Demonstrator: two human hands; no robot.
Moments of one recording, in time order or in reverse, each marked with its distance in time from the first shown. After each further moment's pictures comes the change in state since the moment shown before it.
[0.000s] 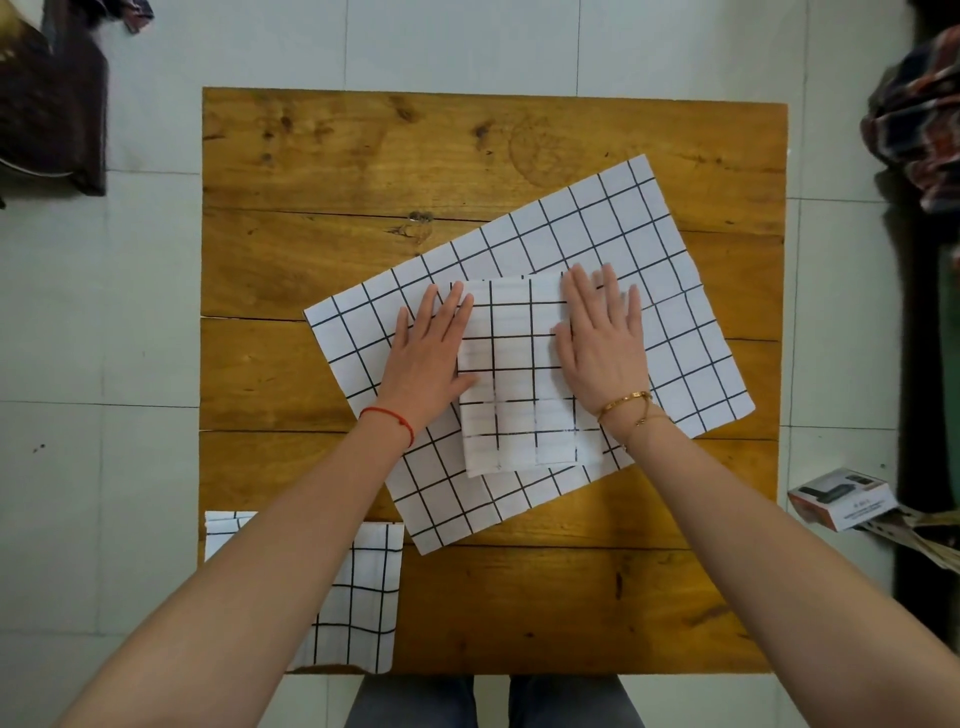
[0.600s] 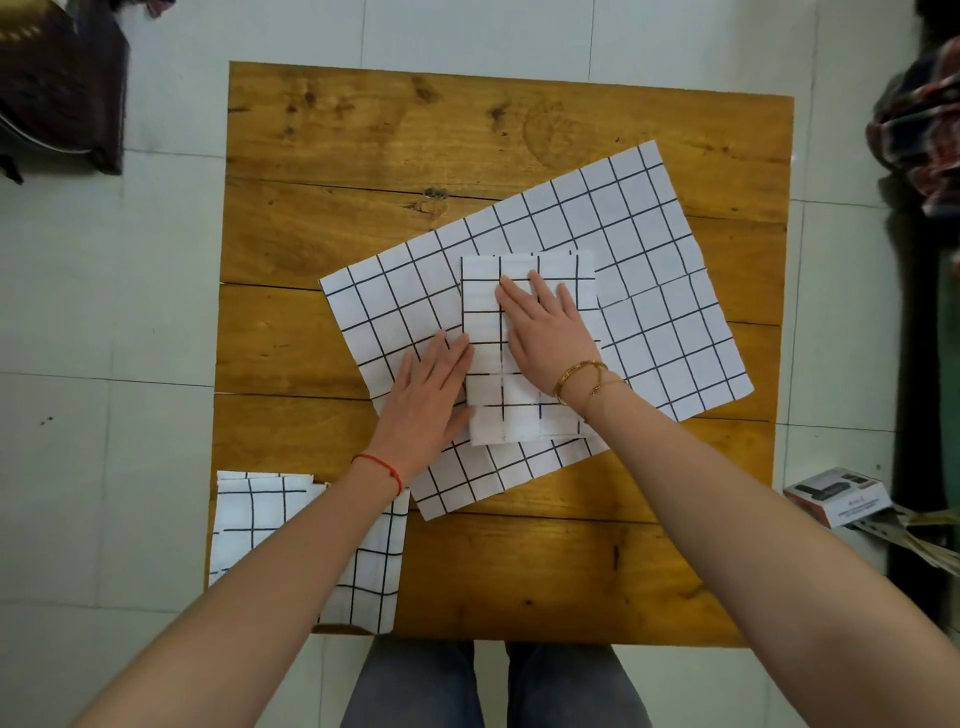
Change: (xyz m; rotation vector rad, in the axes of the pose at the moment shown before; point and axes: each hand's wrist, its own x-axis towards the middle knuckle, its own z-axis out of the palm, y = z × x) left_hand -0.078 0.001 0.044 0.045 0.050 0.096; right_hand 0.000 -0.048 0.006 -0.017 -0.265 -0.237
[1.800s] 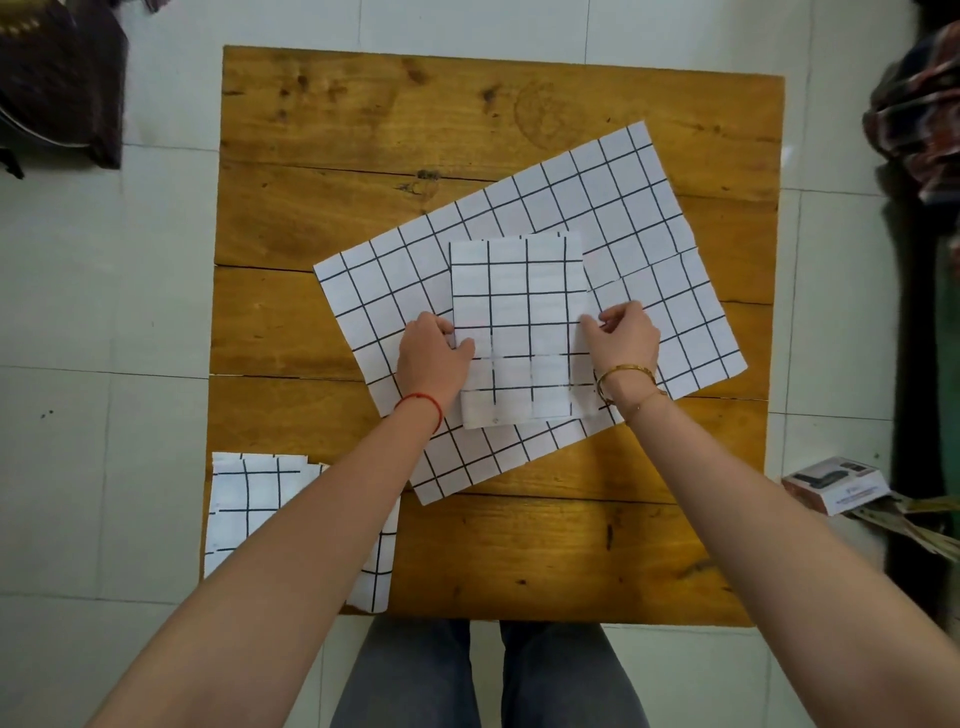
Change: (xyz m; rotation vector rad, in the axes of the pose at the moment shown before) left_hand 0.043 0.030 -0.021 -0.781 0.186 -0.698; right_hand -0.047 0.042 0.010 0.784 0.341 0.840
